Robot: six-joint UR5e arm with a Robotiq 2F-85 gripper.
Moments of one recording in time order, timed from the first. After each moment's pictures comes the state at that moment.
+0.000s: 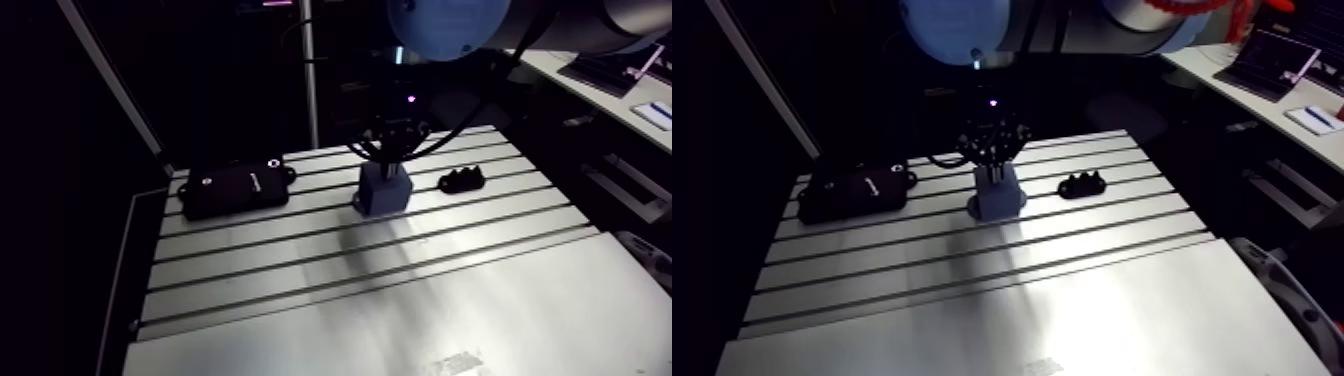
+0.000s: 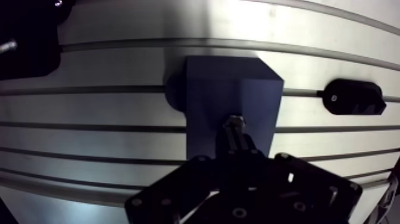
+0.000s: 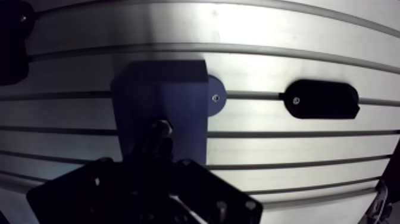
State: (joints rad) arm -0.25 -1.20 1.79 -2.05 -1.61 -1.85
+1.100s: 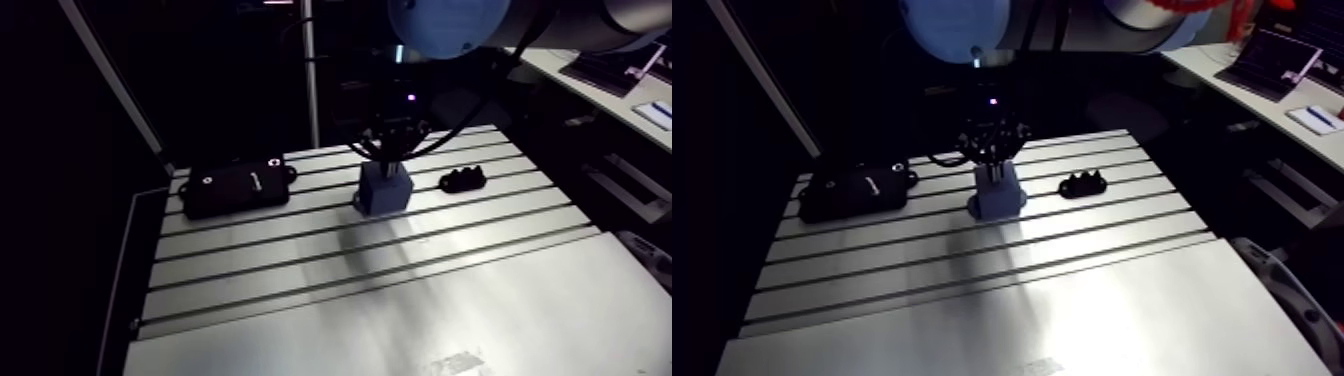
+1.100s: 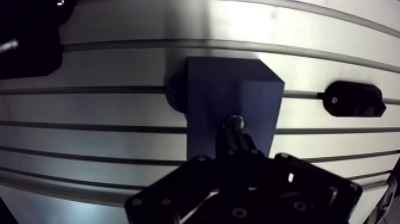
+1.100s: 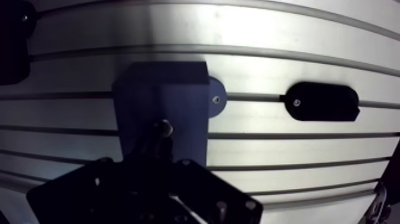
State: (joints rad) arm -0.25 -1.20 1.78 -2.05 -1.61 -1.86
